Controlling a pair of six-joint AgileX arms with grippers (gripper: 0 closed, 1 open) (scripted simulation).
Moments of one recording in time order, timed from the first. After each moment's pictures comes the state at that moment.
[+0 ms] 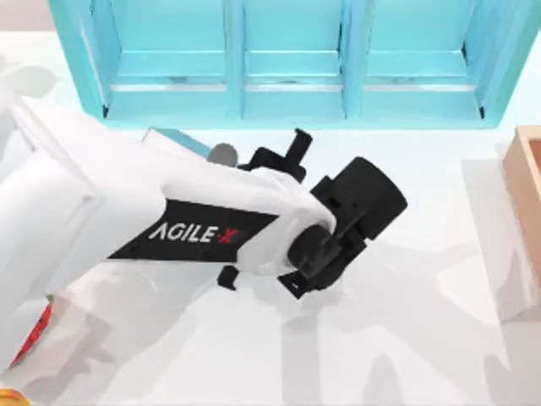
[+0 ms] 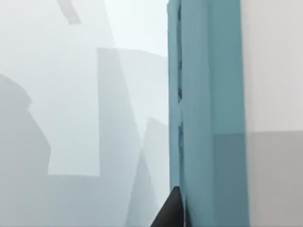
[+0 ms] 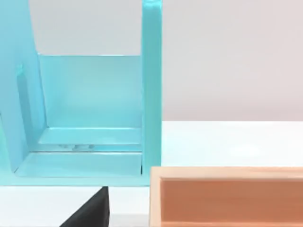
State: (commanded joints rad) left arm -0.92 2.05 1.24 -0.37 -1.04 -1.91; right arm 0.00 0.00 0.00 0.00 0.00 0.00
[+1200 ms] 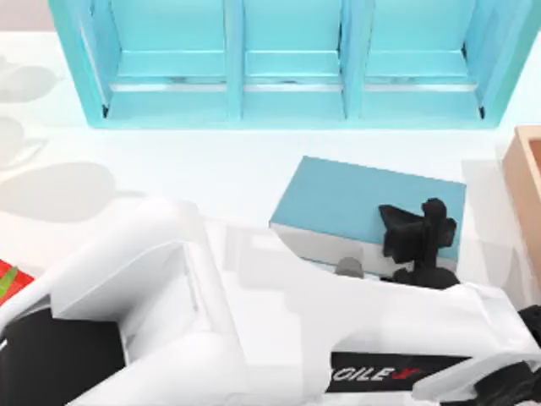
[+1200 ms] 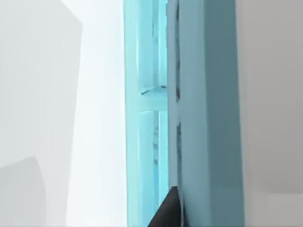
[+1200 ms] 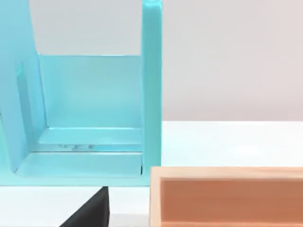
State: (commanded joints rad) left arm -1.29 2.24 1.59 -0.69 -1.30 -2.83; right arm 0.00 0.00 0.00 0.00 0.00 0.00
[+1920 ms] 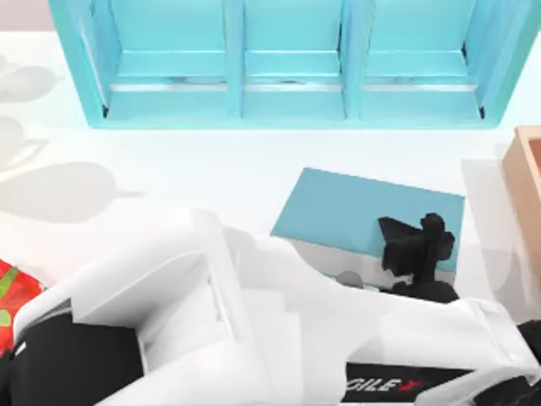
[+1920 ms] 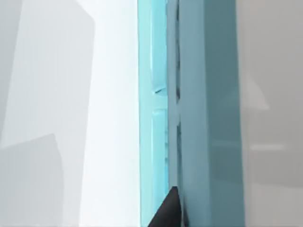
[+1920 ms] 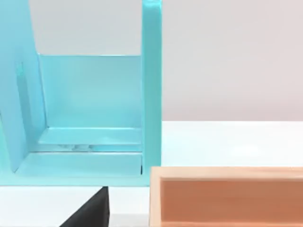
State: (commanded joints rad) left arm -1.30 2.27 1.57 -0.68 -1.30 -2.86; right arm 0.00 0.00 0.00 0.00 0.00 0.00
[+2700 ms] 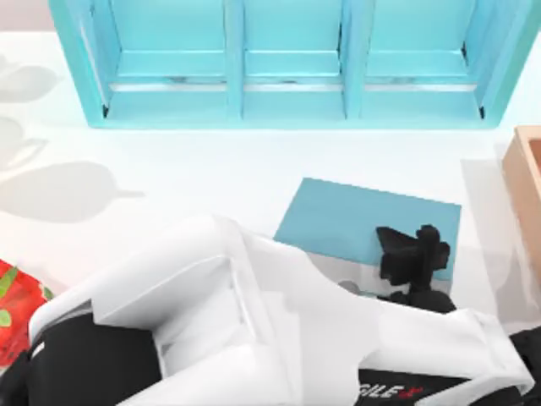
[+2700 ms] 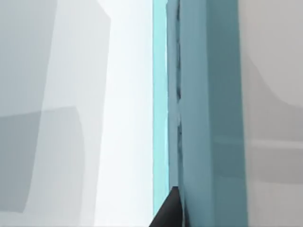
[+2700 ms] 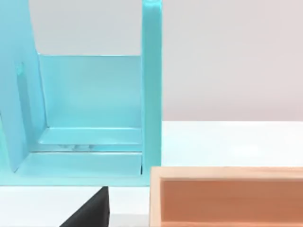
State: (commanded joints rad) left arm -1.30 2.29 1.55 -0.63 -1.30 -2.86; right arm 0.00 0.00 0.00 0.00 0.00 0.00
